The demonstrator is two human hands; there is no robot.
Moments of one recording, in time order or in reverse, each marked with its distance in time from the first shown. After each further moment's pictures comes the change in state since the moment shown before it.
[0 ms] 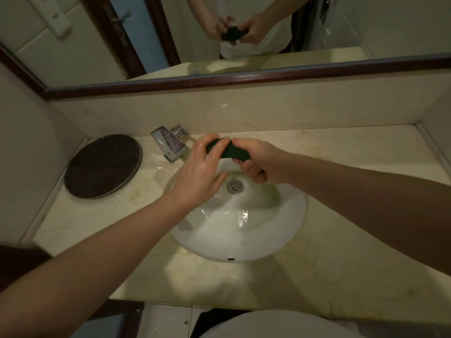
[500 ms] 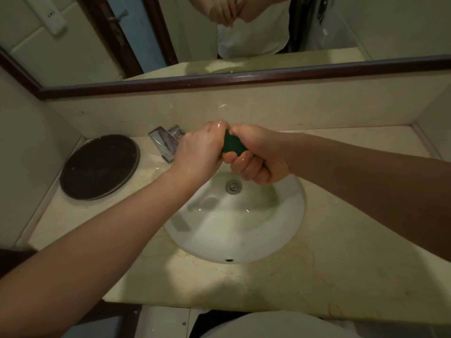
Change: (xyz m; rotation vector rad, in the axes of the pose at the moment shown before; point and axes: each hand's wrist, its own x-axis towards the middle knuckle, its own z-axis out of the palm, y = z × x) left_hand 0.049 0.030 -0.046 0.138 -0.120 -0.165; right_hand -0.035 -0.047 0.010 -0.008 -0.327 0.240
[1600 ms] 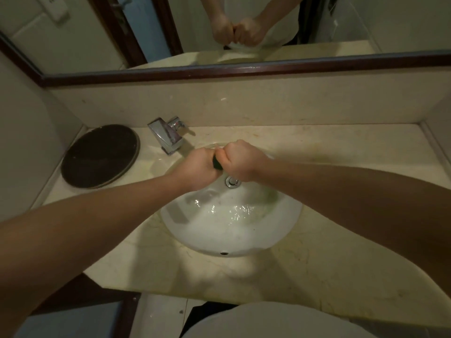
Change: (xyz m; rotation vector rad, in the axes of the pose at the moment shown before) left_hand -0.019 -0.017 0.049 -0.403 -0.406 -0.207; right_hand 0.069 0.049 -0.011 -1.165 0.678 -0.609
